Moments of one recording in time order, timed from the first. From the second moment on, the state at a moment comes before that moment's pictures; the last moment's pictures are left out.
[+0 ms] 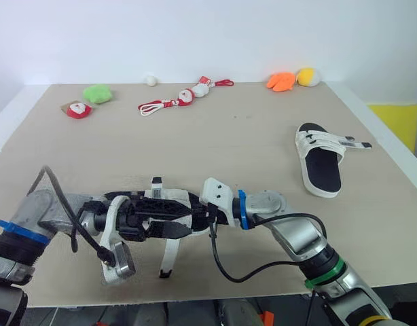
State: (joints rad) left arm -0.44 1.02 -0.34 0.11 0.39 -1.31 -0.06; right arm -0.53 -0.41 0.47 -0.19 0.14 0.56 0.89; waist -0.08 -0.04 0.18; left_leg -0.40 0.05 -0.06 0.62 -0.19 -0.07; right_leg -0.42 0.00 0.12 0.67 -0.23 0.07
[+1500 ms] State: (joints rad) left arm 0.09 0.97 -0.06 -0.49 -0.96 0.73 -0.88; right arm -0.52 -0.41 0.47 -0.20 0.13 0.56 0.91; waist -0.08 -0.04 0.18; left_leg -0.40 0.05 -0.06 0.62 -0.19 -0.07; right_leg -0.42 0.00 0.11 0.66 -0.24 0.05
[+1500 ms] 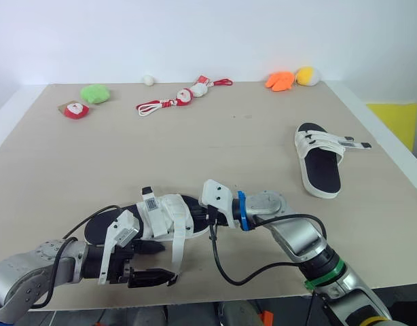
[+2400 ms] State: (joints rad) left arm 0.05 0.95 -0.02 -0.41 -0.83 0.73 -1.00; right arm -0.52 -0.41 0.48 -0.20 0.13 0.57 0.89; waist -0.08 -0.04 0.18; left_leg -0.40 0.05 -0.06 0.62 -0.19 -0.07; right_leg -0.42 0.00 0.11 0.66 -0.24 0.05
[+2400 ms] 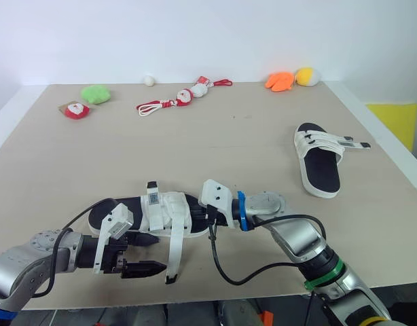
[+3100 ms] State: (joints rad) left arm 0.03 0.84 -0.07 -0.54 -0.89 0.87 -0.88; right arm -0.52 -0.41 0.48 -0.21 0.13 0.57 0.89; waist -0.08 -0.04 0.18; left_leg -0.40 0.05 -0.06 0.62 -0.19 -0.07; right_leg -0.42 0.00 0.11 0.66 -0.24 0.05
